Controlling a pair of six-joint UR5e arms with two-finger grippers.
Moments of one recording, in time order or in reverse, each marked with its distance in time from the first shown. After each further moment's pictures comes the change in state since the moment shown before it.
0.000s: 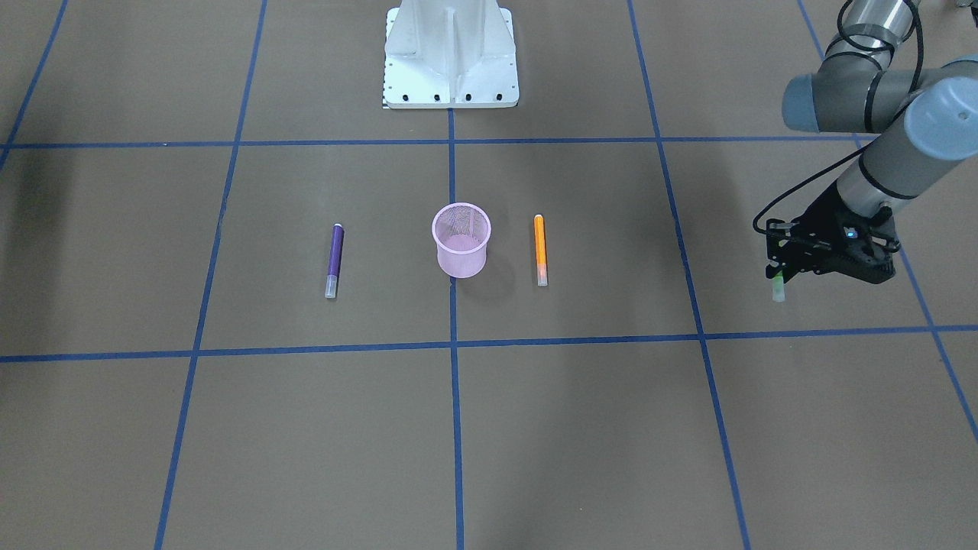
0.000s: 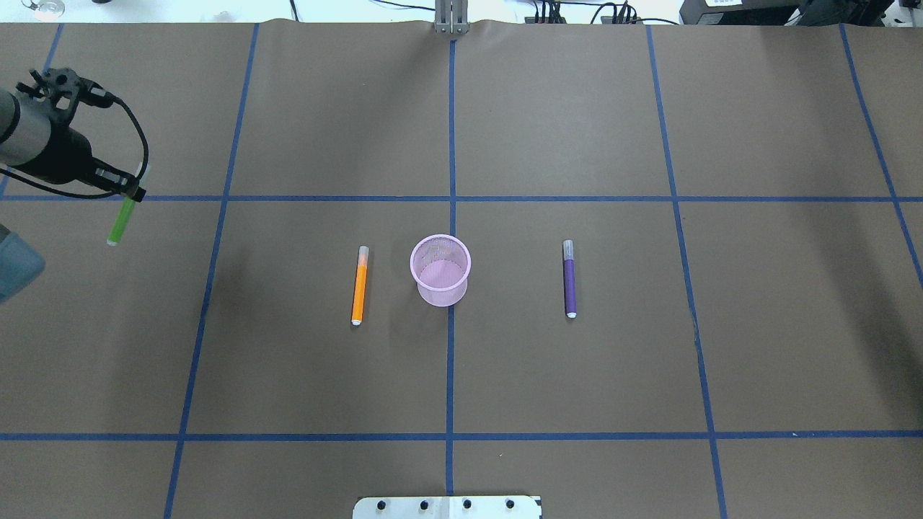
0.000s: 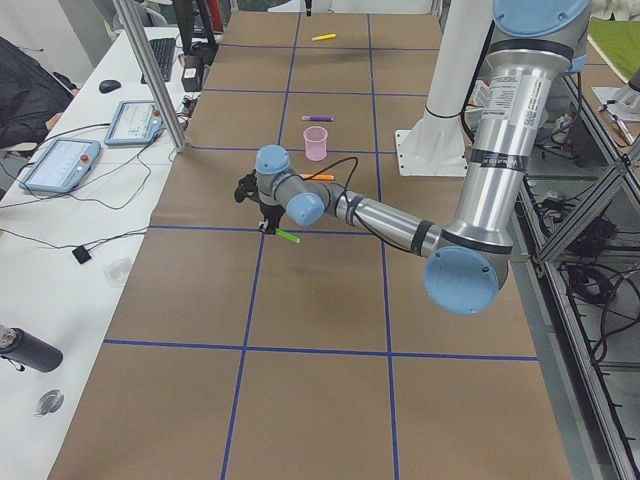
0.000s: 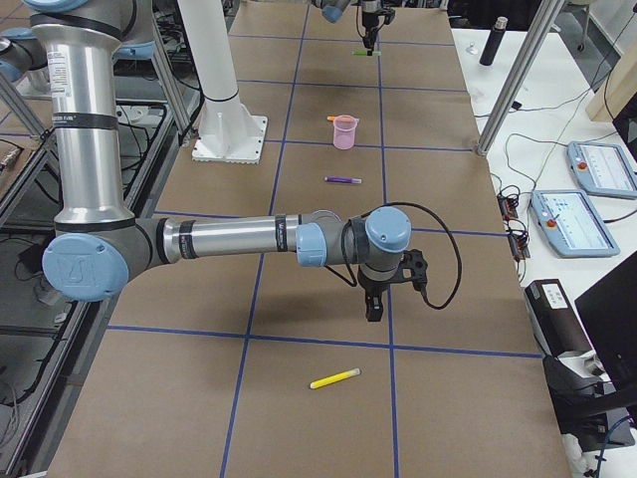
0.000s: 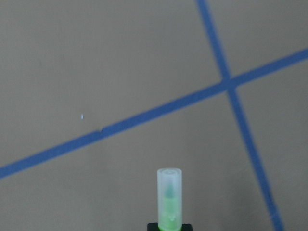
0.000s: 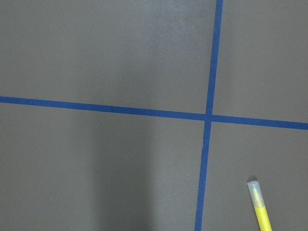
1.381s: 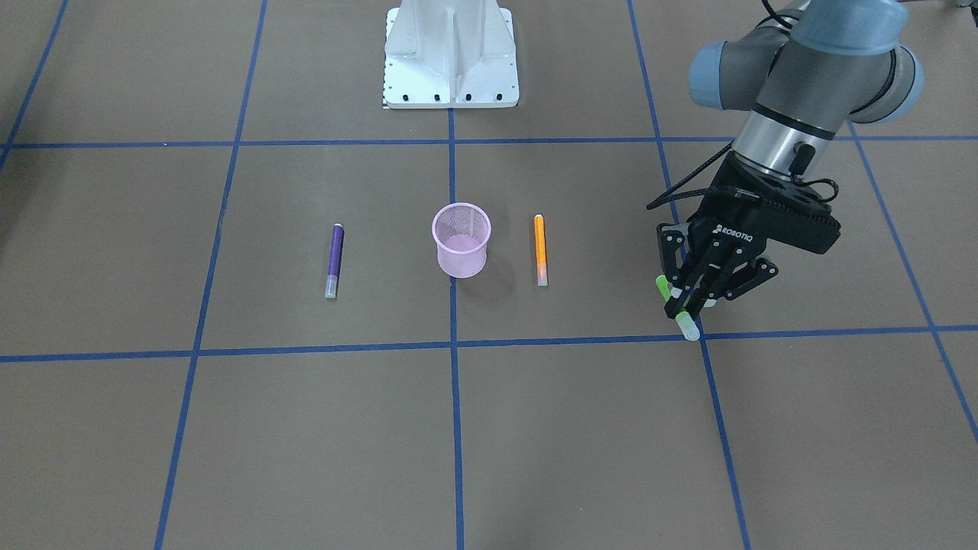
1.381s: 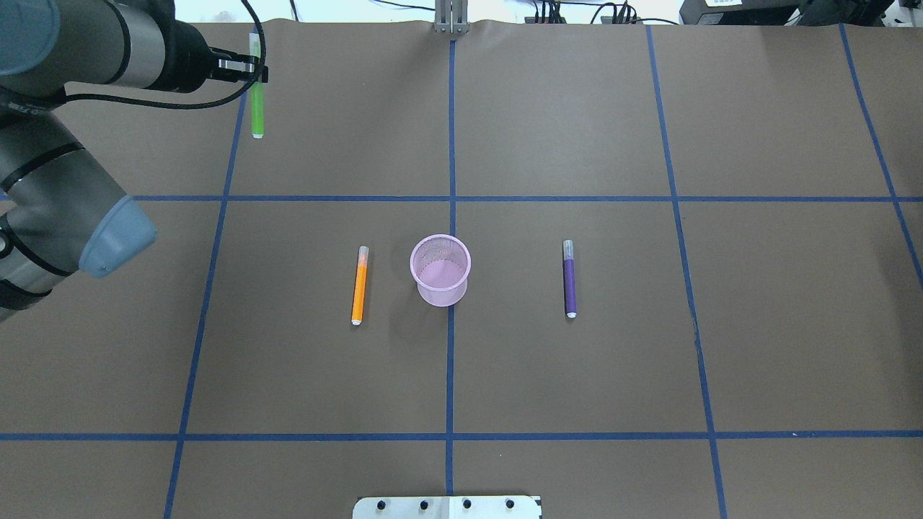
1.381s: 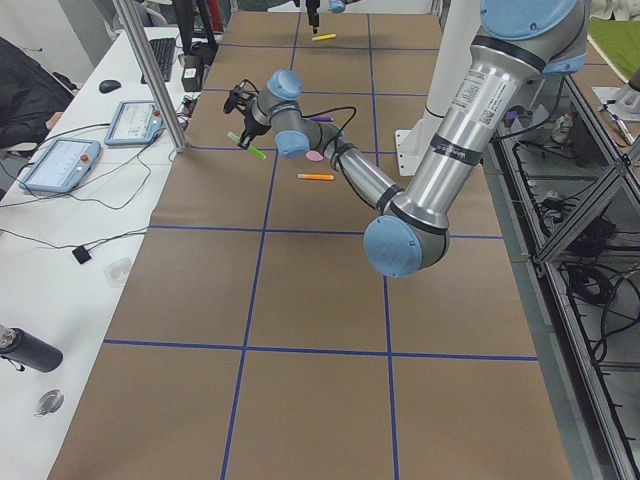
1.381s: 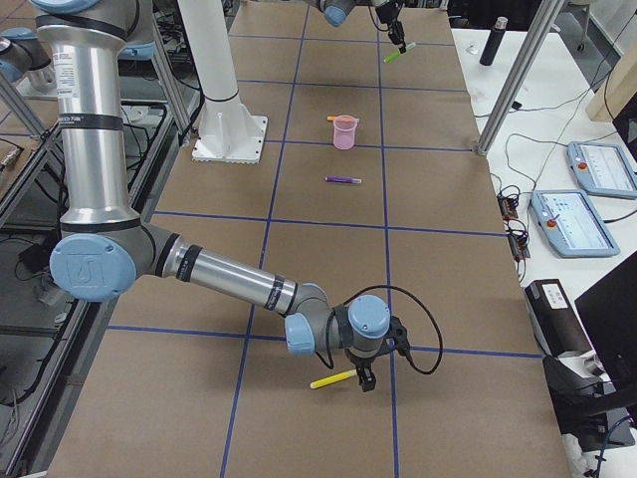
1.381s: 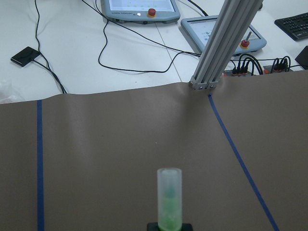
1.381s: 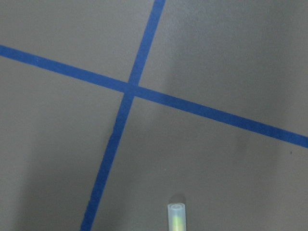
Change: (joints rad) left arm 0.112 -0.246 -0.034 -0.159 0.320 -0.358; right arm -0.061 0.004 -0.463 0.506 -0.091 -0.171
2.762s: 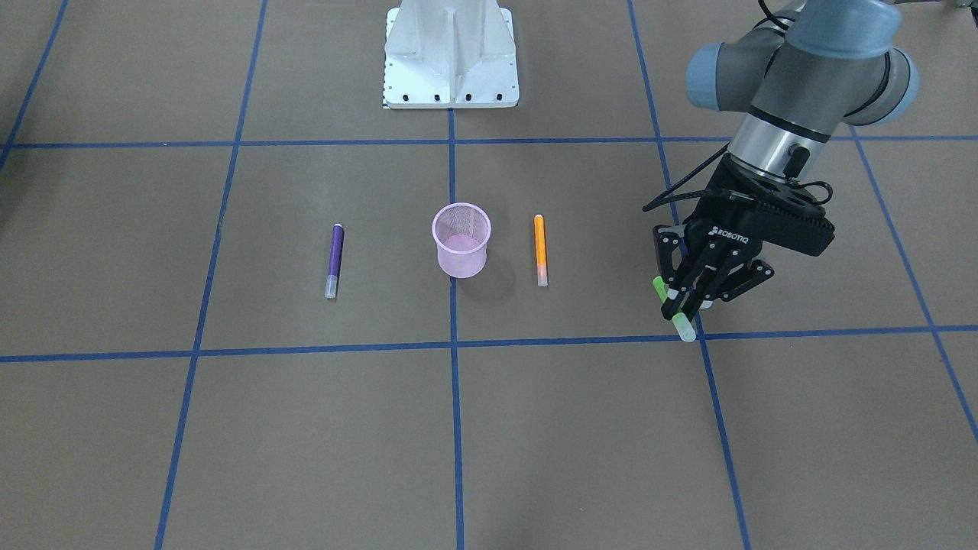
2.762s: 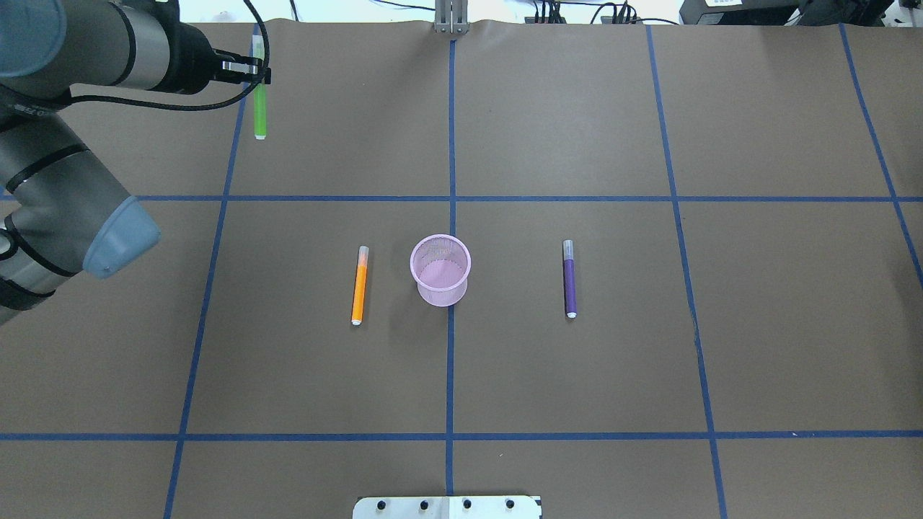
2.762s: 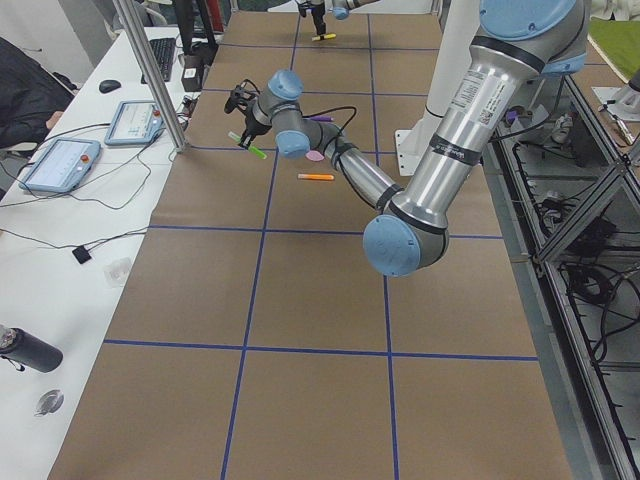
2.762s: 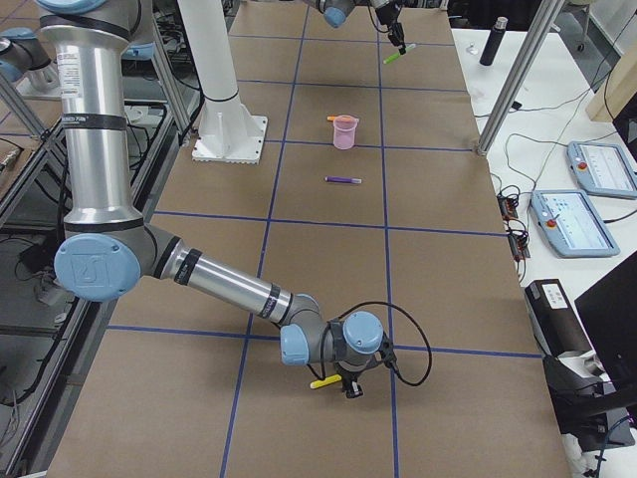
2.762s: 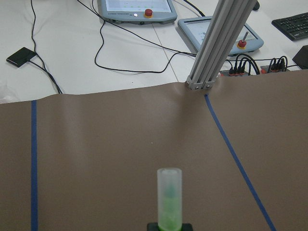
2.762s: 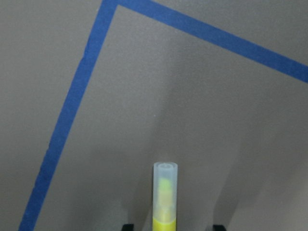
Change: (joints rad) left arm 0.004 -0.003 0.007 -0.001 0.002 0.002; right arm -0.031 0.001 -0.078 -0.004 0.003 -0.078
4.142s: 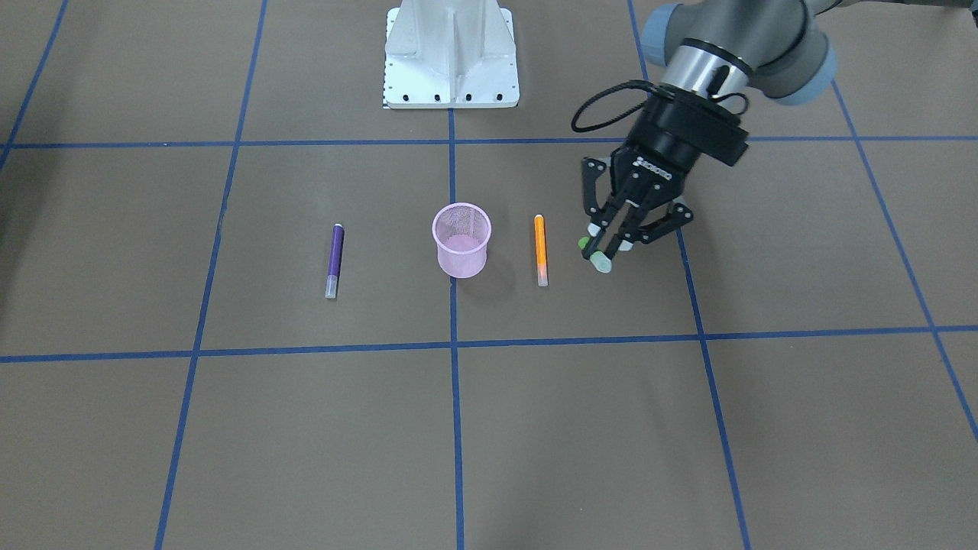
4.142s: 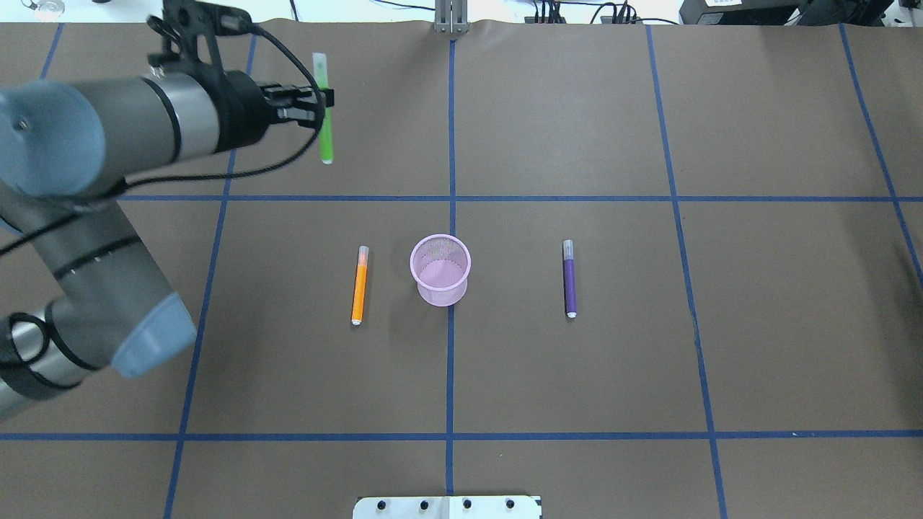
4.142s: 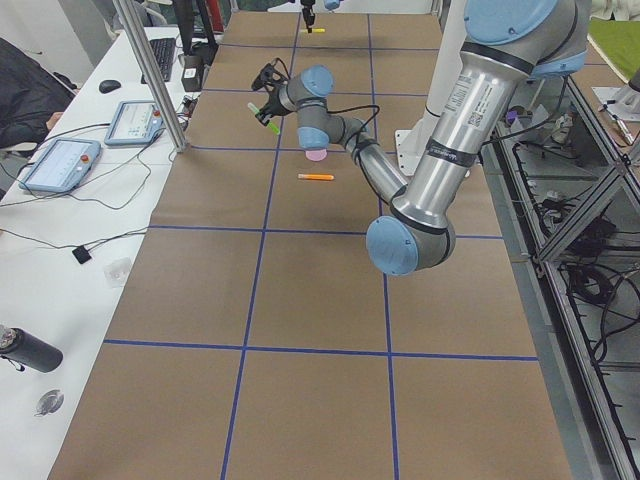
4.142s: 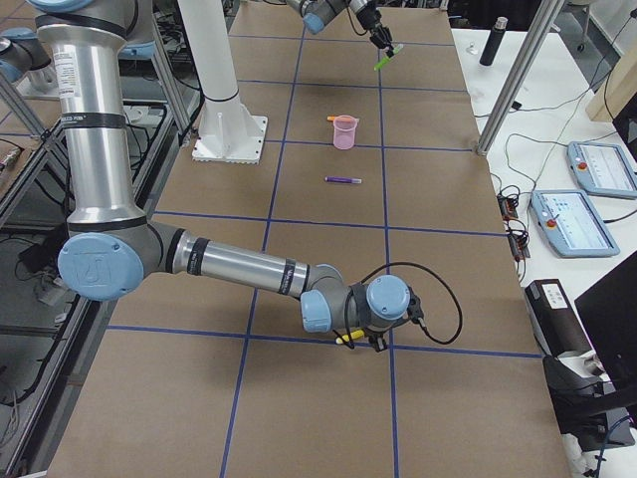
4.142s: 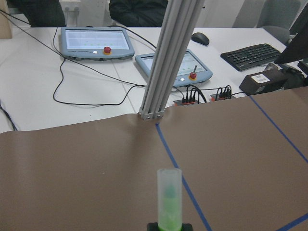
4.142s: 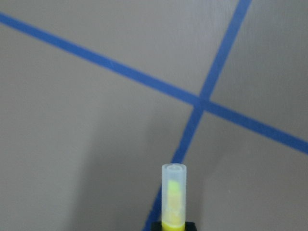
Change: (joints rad) left arm 0.251 0.035 -0.121 -0.218 0.320 -0.028; right arm 0.070 0.047 0.223 -0.170 0.203 -0.003
